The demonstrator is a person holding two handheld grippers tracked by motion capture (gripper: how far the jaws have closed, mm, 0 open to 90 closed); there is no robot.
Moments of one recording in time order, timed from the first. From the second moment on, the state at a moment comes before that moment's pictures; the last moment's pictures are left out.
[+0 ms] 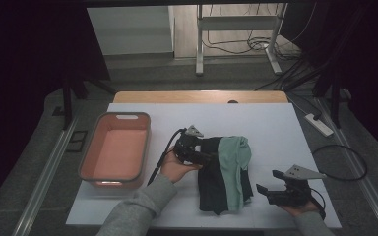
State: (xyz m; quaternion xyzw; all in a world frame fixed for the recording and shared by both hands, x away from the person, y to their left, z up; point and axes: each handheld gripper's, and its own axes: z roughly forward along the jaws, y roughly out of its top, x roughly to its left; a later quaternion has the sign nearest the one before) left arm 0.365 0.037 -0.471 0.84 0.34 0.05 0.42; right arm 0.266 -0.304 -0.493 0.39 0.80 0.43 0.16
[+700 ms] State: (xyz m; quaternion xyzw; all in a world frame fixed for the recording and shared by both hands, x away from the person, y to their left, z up) left arm 0.395 0.032 -0.490 0.84 0.38 0.06 0.38; right arm 0.267 -0.303 -0.494 0.39 0.80 0.43 0.16
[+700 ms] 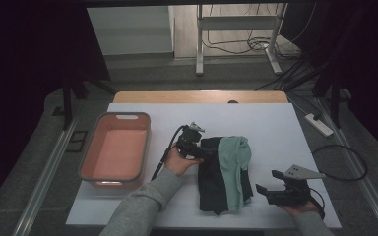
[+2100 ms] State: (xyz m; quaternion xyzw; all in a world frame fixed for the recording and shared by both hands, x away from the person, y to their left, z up) left arm 0.422 0.024 -0.525 0.83 0.42 -0.04 0.36; right arm 0.268 -0.302 -0.496 0.39 0.80 0.43 0.15
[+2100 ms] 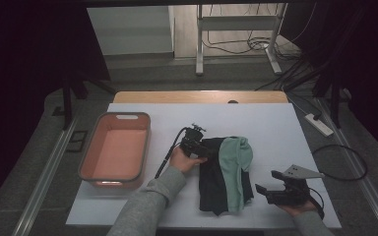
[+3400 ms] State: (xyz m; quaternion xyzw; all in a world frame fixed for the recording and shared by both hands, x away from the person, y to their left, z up) left arm 0.396 0.023 -0.506 0.84 0.32 0.01 0.43; right arm 0.268 -0.306 -0.495 0.40 0.80 0.43 0.16
